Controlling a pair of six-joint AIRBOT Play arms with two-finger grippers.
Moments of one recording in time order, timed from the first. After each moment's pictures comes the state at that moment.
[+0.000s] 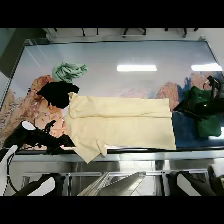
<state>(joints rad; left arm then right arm) 0.23 -1.21 0.54 1.05 -1.34 -1.38 -0.33 -1.04 1.05 -1.10 1.39 1.46</state>
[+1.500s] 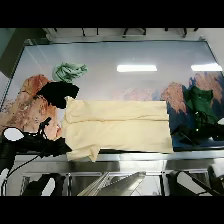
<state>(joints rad) 0.20 -0.78 0.53 0.97 -1.57 -1.47 -0.60 -1.17 0.67 -1.10 1.35 1.26</state>
